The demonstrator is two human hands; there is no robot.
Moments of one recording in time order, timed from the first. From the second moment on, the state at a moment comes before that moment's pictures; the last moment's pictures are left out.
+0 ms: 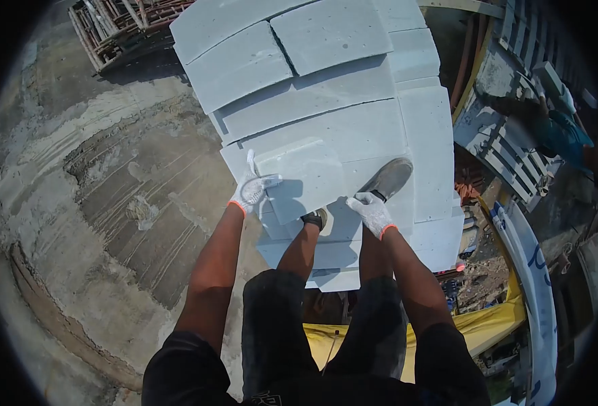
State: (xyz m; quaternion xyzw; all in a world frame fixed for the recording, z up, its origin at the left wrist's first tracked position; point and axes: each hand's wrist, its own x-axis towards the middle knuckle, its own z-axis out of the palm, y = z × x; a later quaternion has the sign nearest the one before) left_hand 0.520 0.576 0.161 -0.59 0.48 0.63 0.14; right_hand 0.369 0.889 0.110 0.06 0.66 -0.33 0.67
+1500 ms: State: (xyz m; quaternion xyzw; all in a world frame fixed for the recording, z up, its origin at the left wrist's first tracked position) left_hand 0.501 0.780 0.067 -0.70 0.18 0.69 0.05; right_hand 0.067 1.123 0.280 -0.09 0.97 -0.13 0.20
